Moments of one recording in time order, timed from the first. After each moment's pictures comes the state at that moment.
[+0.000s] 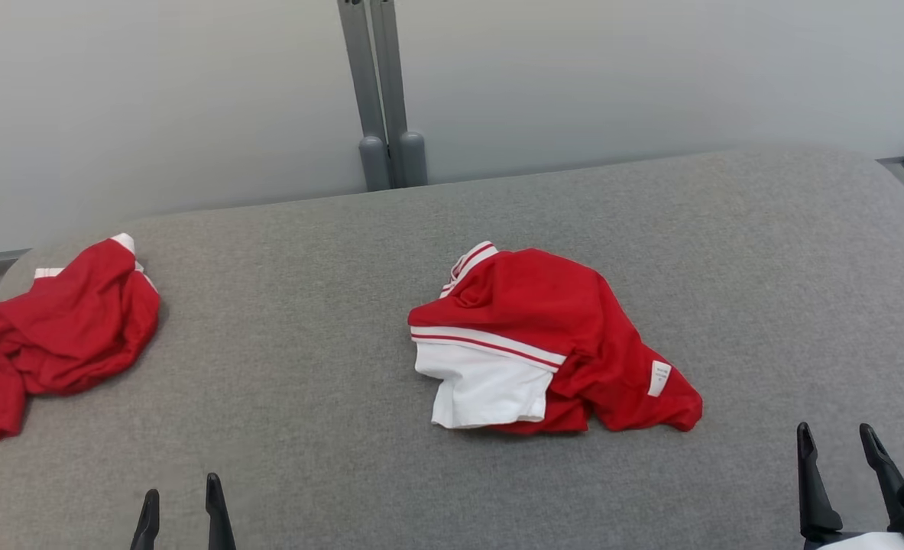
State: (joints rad) left arm 0.28 0.05 -0.02 0.05 -0.32 0.02 -0.26; right arm 0.20 -0.09 -0.18 0.11 0.12 0.13 -0.26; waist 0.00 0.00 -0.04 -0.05
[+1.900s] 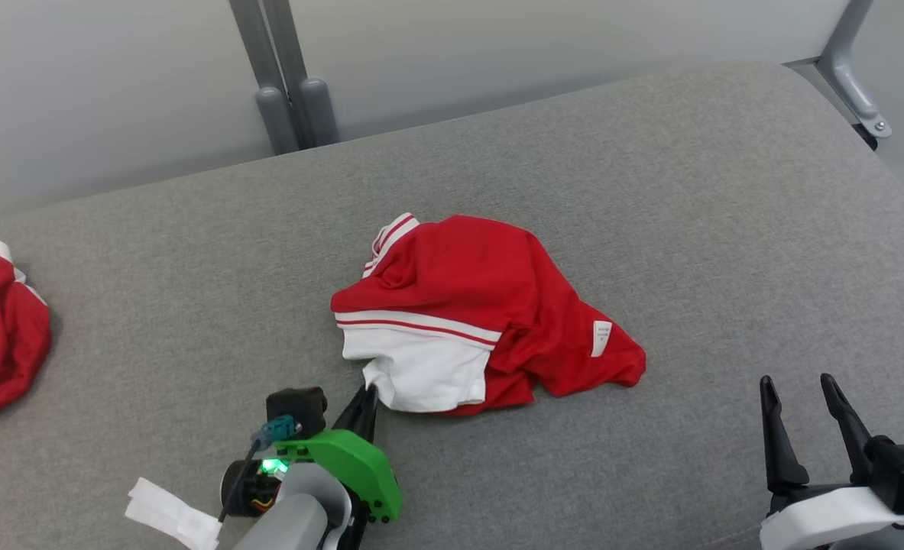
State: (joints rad) left arm -0.42 0.05 -0.67 0.89 -0.75 0.01 -0.25; right arm 0.10 -0.10 -0.09 0.11 0.15 0.13 -0.26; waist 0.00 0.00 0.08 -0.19
